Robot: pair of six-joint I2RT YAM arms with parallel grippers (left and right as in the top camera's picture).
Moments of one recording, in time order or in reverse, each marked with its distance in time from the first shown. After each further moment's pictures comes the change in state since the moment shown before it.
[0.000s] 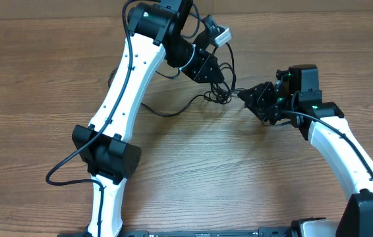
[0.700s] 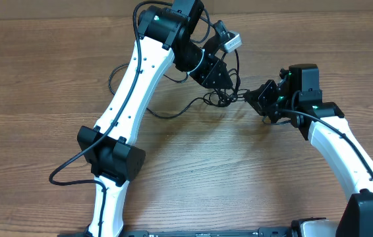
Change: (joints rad) left arm -0.043 0.000 0.000 -0.005 0.019 0.000; right arm 0.000 0.000 0.000 0.010 0.053 0.036
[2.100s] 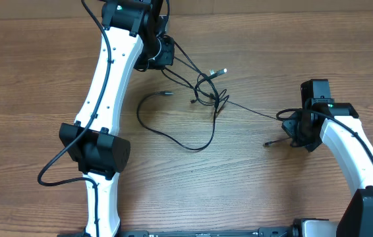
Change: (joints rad) left arm 0.162 0.003 0.001 -0.006 -0.707 -0.547; right arm -0.124 0.005 0.001 -0.496 0.588 -0.086
